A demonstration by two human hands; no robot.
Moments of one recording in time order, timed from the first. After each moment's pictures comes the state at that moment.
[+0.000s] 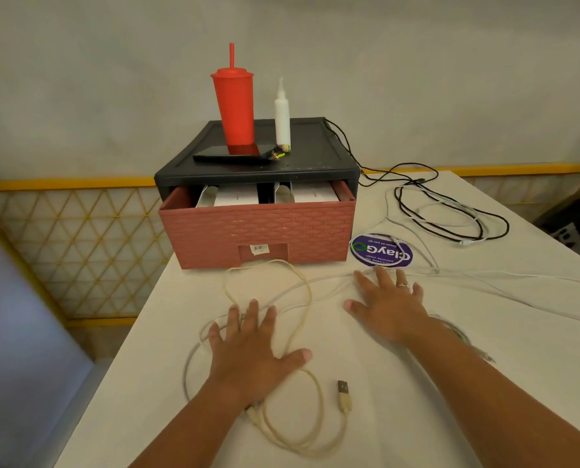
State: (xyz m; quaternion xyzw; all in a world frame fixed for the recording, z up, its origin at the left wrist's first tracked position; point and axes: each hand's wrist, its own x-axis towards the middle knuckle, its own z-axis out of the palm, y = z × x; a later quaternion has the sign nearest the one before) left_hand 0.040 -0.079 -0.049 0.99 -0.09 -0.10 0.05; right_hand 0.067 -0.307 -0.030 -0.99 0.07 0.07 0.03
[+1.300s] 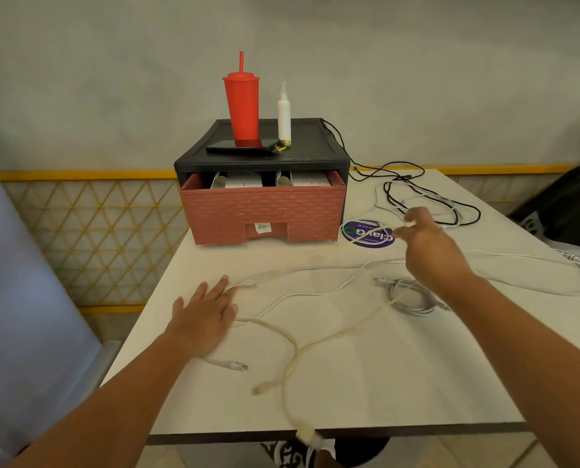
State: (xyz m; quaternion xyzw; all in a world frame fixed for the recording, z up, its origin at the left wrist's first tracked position) left_hand 0.024 -0.002 -0.045 0.99 -0.10 -0.08 0.06; right_hand -0.002 -0.342 0.041 -0.98 0.03 -0.18 0.05
